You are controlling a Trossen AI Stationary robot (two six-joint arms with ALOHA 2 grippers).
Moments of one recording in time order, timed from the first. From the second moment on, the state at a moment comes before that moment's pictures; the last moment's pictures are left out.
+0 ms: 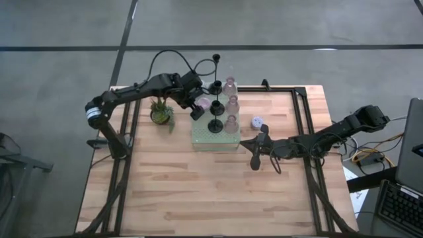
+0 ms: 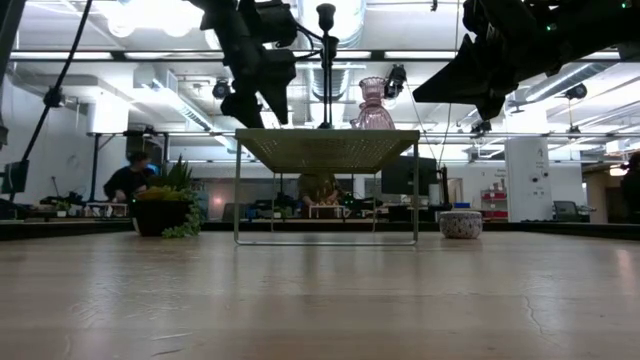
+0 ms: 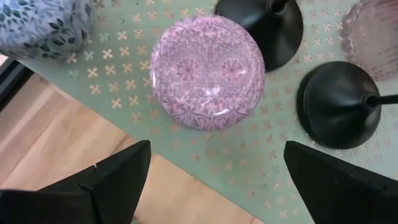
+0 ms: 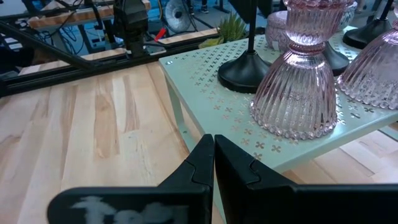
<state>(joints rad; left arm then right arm) 0.45 1.63 1.52 -0.97 0.08 -0.21 0.28 1.18 0.46 0.37 0.58 0.33</state>
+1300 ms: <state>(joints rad) -0.08 0.58 0.42 0.13 -0.06 -0.04 0.28 1.18 0.46 0.37 0.58 0.33</state>
